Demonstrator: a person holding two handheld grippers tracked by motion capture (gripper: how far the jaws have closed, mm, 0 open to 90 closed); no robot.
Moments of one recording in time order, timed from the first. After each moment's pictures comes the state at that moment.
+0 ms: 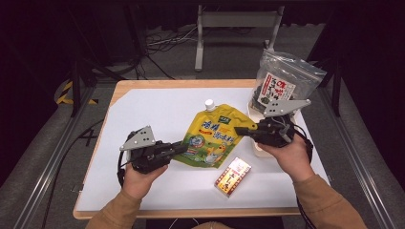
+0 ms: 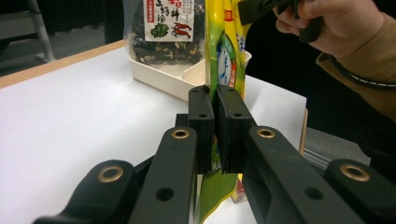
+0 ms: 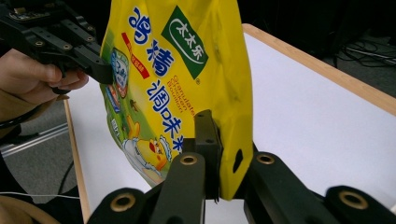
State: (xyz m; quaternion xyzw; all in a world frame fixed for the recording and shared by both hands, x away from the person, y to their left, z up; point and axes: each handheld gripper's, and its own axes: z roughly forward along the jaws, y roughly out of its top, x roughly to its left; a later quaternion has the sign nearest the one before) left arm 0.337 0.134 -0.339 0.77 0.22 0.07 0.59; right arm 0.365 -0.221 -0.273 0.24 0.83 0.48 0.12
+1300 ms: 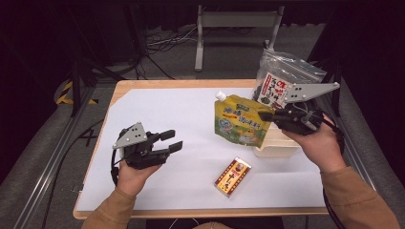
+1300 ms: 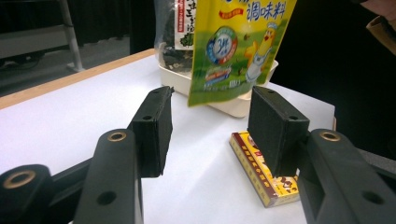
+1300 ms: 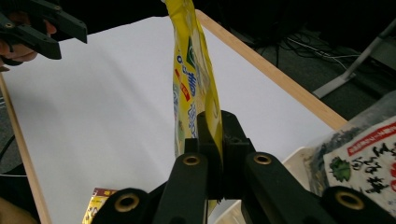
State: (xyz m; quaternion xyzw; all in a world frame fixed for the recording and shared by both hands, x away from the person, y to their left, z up) left arm 0.347 0.154 -0.343 0.76 0.24 0.11 0.60; right arm 0.361 -0.258 -0.221 0.26 0.85 0.41 0.21
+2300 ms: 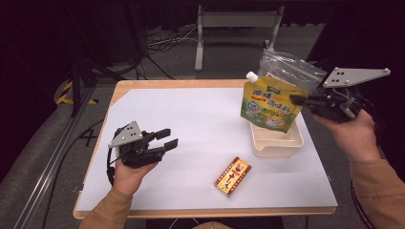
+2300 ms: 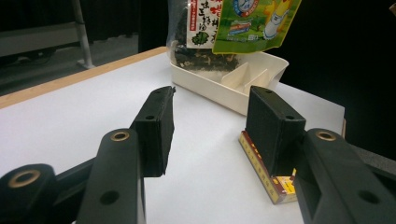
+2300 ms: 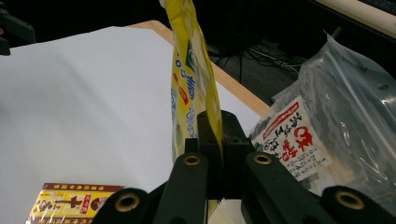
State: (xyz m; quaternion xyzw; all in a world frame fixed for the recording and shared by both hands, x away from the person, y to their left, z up) left arm 0.348 0.161 -0.342 0.76 0.26 0.12 0.59; right arm 0.365 -0.321 -0.192 0.28 0.83 0.41 0.27
